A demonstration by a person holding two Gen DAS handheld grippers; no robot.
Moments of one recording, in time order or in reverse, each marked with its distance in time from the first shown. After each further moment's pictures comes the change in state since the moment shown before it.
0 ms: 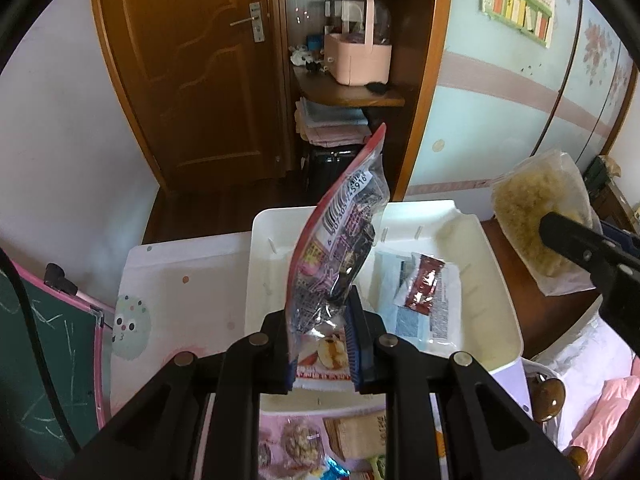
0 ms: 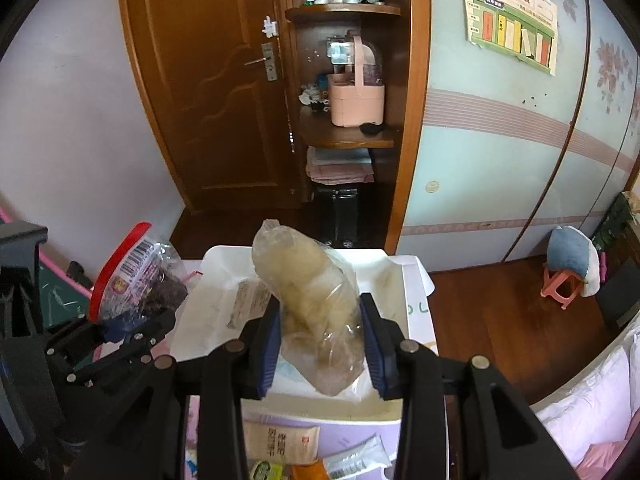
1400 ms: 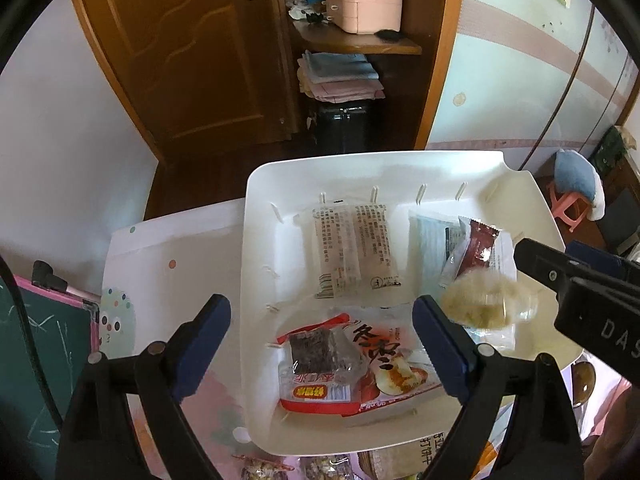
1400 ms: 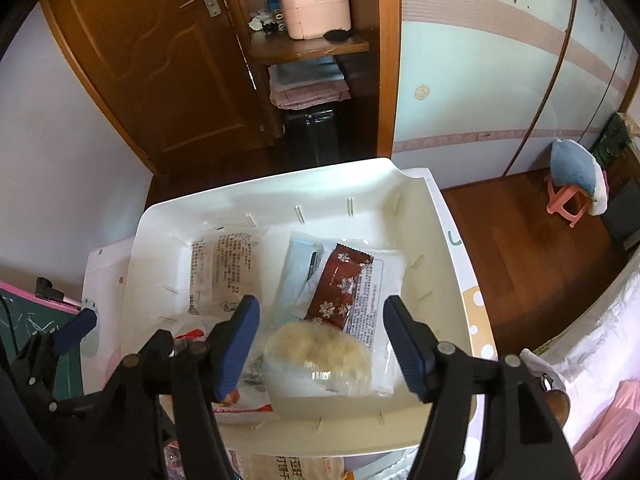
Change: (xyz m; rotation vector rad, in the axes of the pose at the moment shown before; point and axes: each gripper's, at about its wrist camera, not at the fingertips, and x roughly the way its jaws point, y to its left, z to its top) left arm 0.082 0.011 -0.009 0.035 0.124 0.042; right arm 0.116 -0.002 -0.026 0.166 0.249 -0.019
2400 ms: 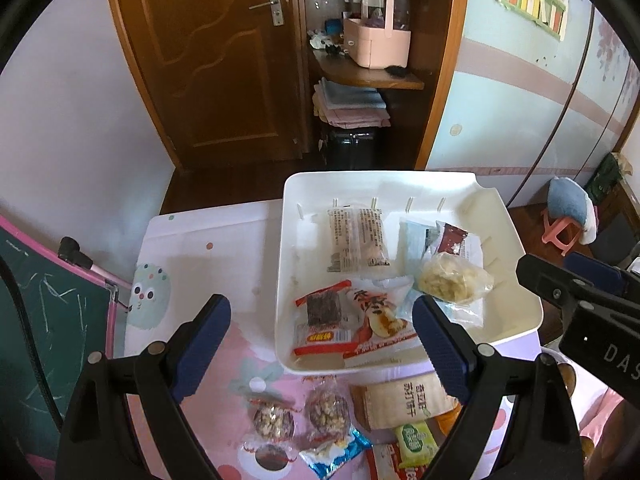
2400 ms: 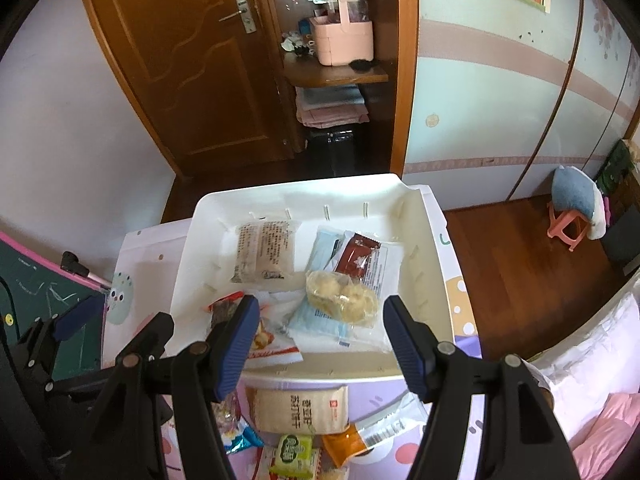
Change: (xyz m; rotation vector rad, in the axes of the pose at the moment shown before) left arm -0.100 0.016 -0.044 -0.067 -0.092 0.004; right arm -0.089 0.015 -0.041 -0.078 -0.077 0.035
